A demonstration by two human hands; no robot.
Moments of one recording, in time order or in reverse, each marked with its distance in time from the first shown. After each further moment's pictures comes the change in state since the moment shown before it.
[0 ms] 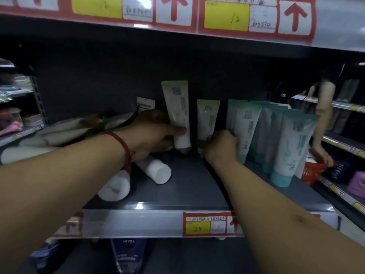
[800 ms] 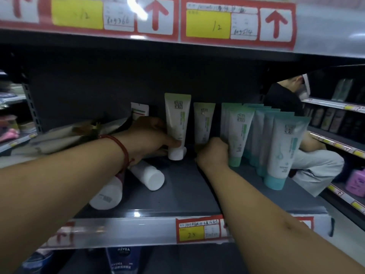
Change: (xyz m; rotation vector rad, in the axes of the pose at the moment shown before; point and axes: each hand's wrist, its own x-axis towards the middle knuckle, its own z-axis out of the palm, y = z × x) left_hand 0.010 0.000 0.004 0.177 0.022 -0.019; right_hand 0.005 0.005 0.006 -0.121 -0.028 0.091
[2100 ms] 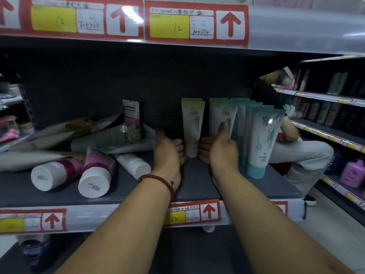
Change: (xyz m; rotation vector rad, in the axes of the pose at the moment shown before) left_hand -0.014 -0.015 0.110 -0.820 0.267 -0.231; right_hand -0.034 0.034 -0.029 0.832 0.057 0.110
